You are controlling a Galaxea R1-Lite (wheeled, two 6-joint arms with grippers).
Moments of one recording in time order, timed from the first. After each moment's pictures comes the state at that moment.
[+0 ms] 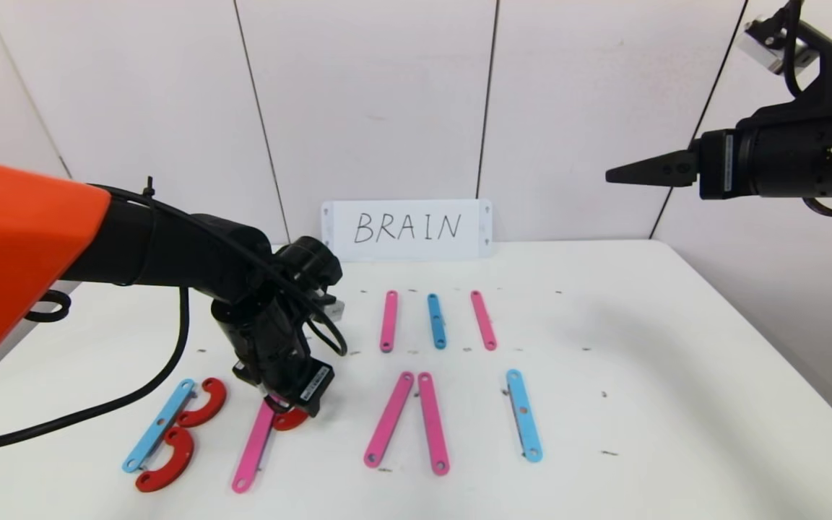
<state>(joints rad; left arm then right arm) -0.47 2.03 -1.41 0.71 0.01 -0.03 0.19 1.58 -1.41 0.21 0.30 -0.01</state>
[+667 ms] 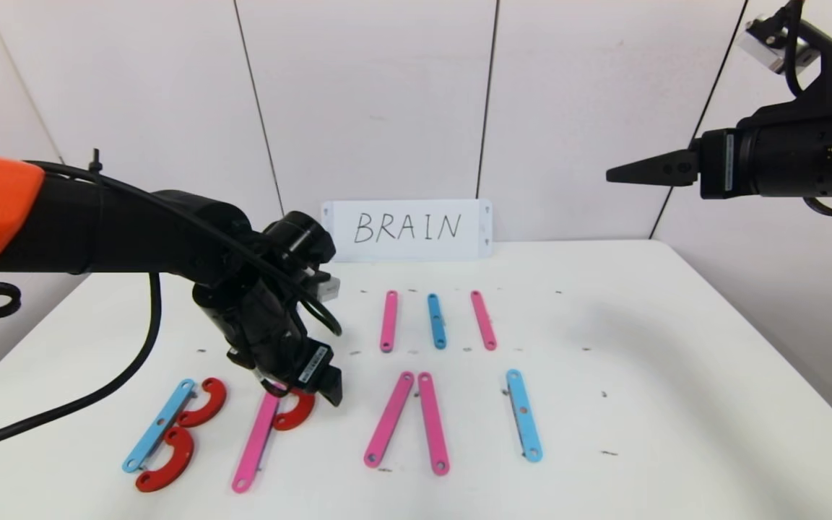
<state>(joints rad) -0.48 1.96 -1.44 0.71 0.01 -0.07 0.19 1.58 -1.41 0.21 0.30 -0.01</state>
